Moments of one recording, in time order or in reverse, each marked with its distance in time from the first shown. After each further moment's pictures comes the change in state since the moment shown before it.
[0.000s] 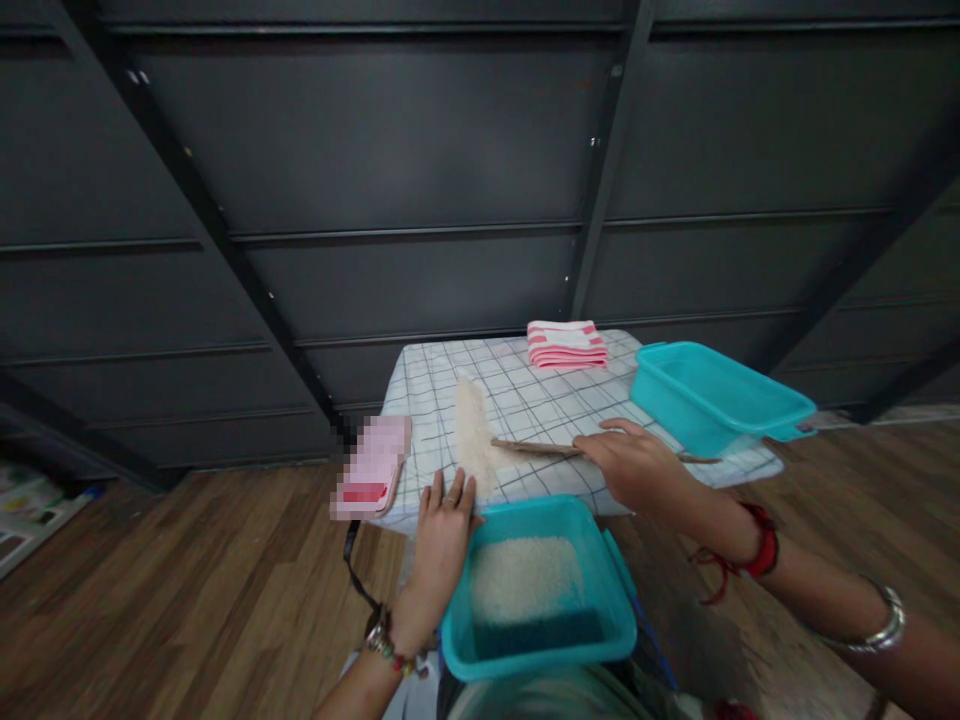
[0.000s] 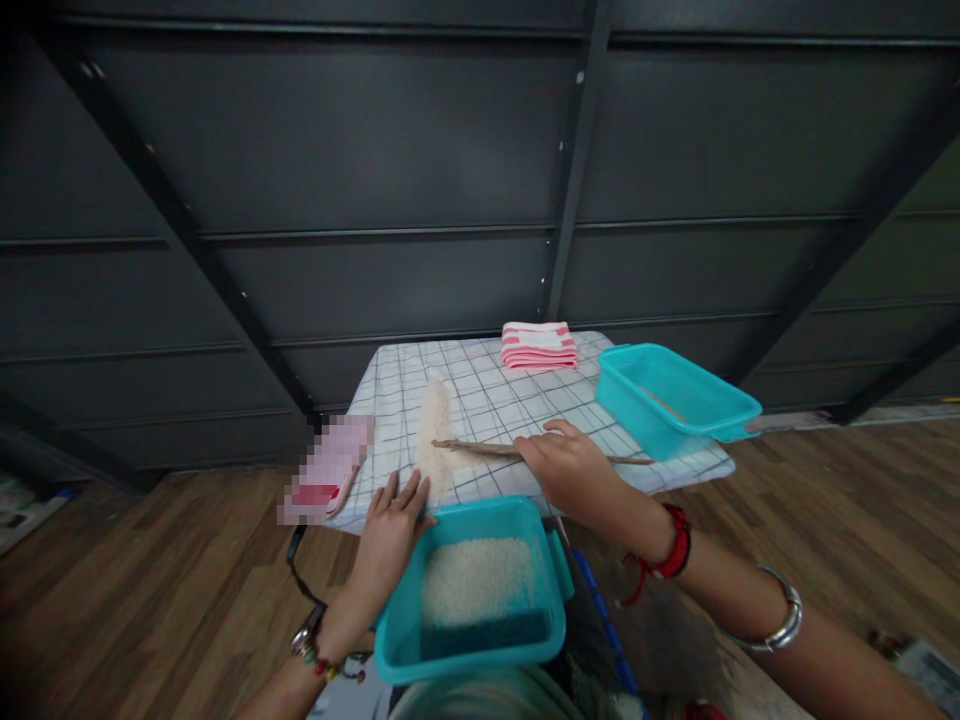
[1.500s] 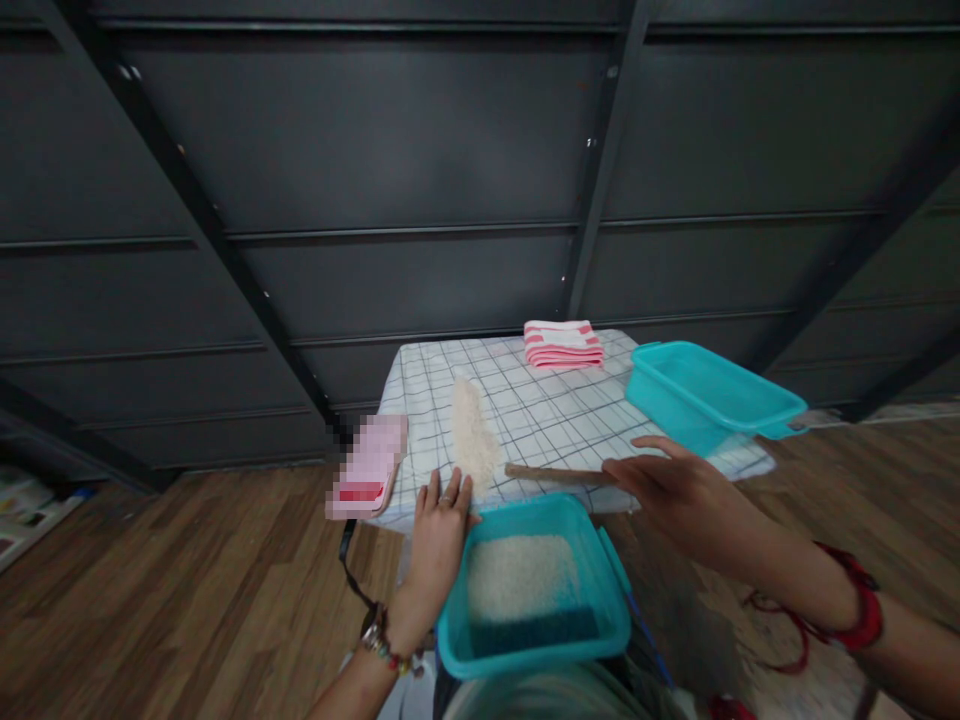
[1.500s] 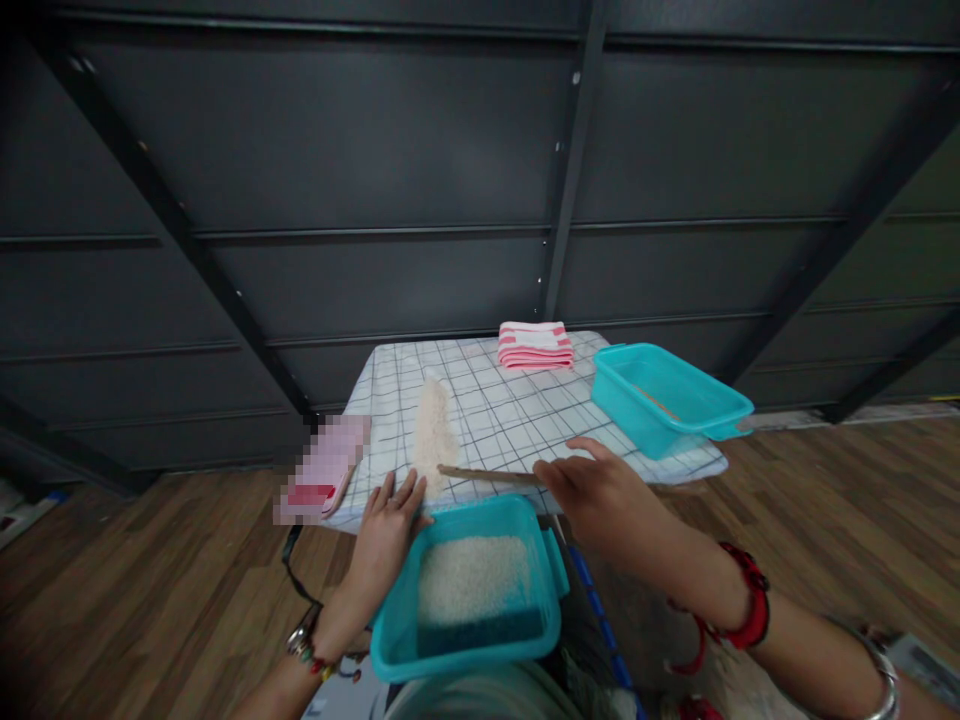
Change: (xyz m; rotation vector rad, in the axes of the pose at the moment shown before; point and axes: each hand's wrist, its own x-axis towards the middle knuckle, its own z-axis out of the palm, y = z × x) left_hand -0.002 -0.002 0.003 0.007 0.035 0.016; right_hand -0.021 -0.009 -0.044 -0.021 0.046 -0.045
